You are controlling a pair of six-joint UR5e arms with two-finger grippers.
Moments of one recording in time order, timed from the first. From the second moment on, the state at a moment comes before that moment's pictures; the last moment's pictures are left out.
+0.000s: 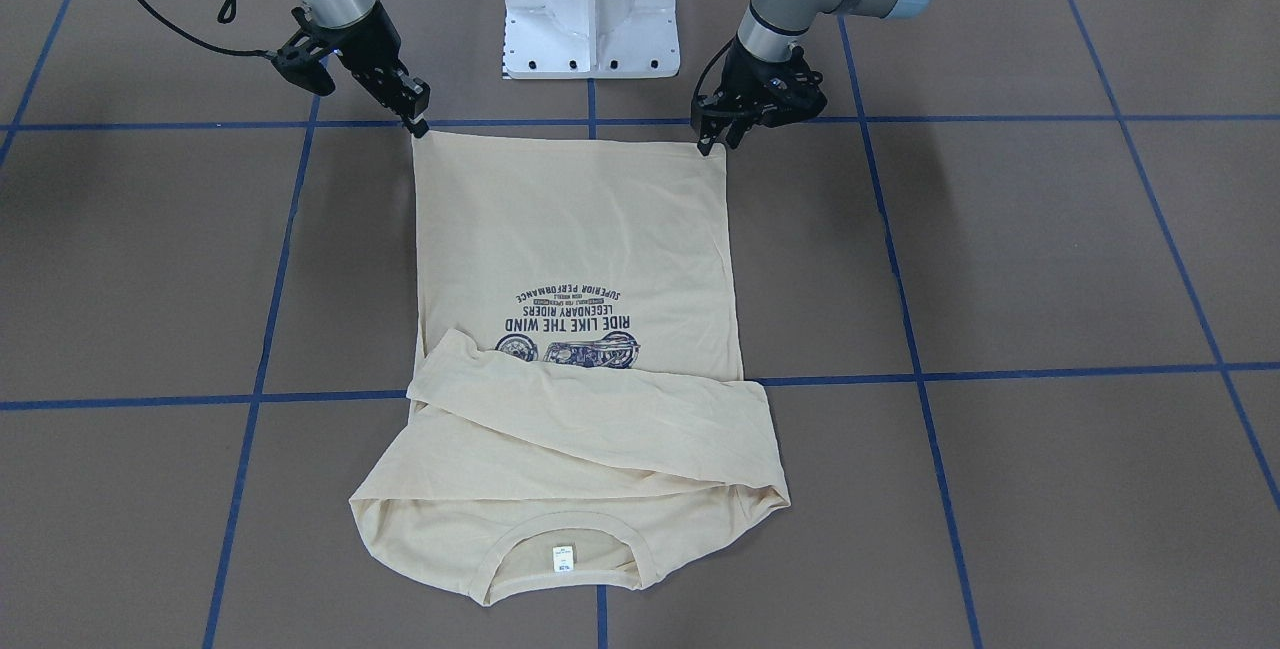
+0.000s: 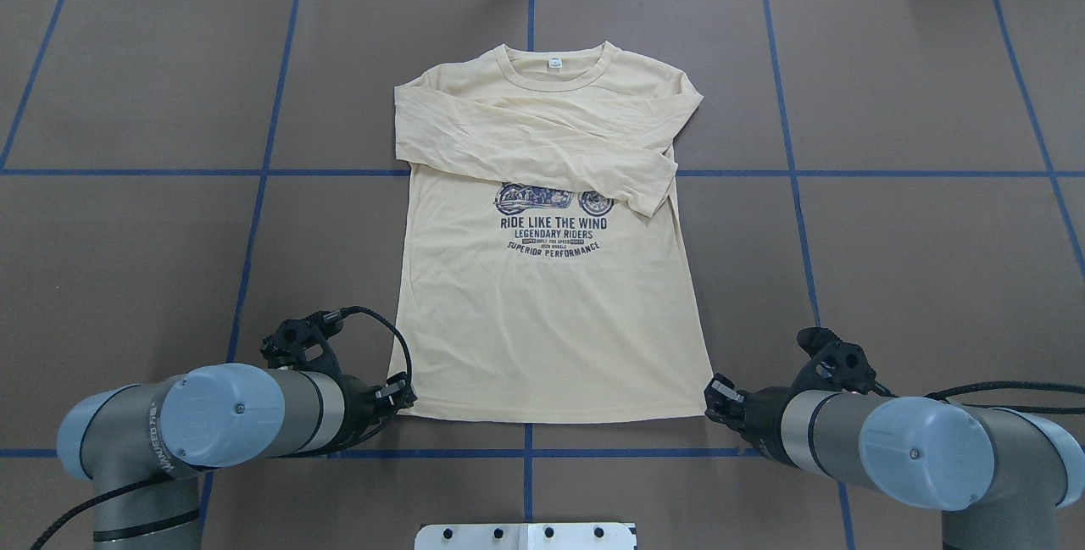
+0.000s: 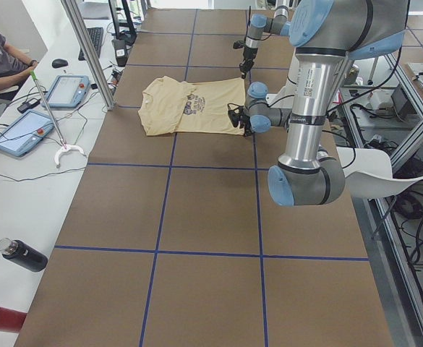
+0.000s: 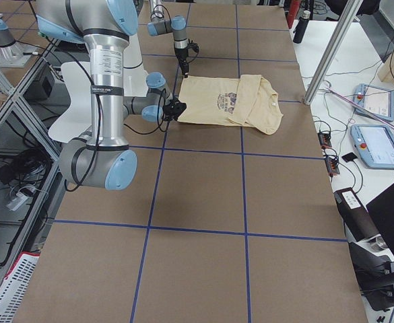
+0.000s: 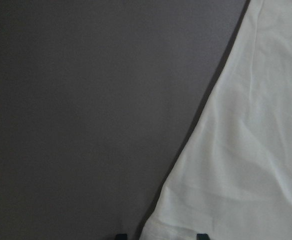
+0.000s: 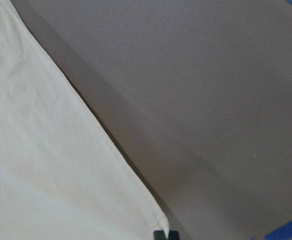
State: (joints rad) left arm -0.24 -1.80 -1.92 -2.00 -1.65 -1.85; right arm 0.19 -1.59 2.08 -1.04 1.54 2.12
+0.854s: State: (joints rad) left arm -0.24 -1.78 -1.97 -2.00 -1.66 -1.85; right arm 0.19 -1.59 2.08 -1.04 1.54 2.12
